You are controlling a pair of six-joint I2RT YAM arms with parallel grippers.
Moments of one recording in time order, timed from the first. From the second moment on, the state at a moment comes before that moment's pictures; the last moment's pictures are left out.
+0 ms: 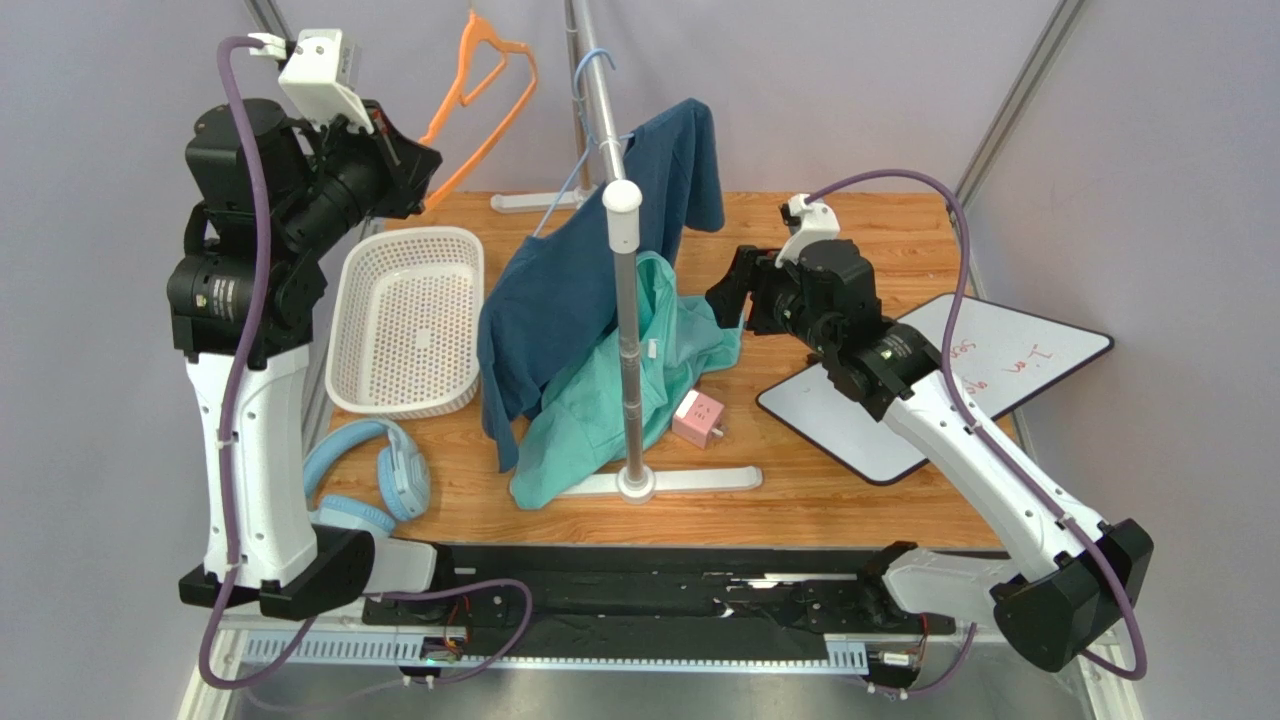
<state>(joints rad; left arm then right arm) -0.18 1.34 2.17 -0.96 0.14 -0.16 0.56 1.19 1.19 -0.37 0.06 0.44</state>
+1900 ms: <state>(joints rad) 0.07 1.34 1.93 -0.81 0.48 -0.25 0.56 1.22 1.20 -0.43 0.03 0.40</state>
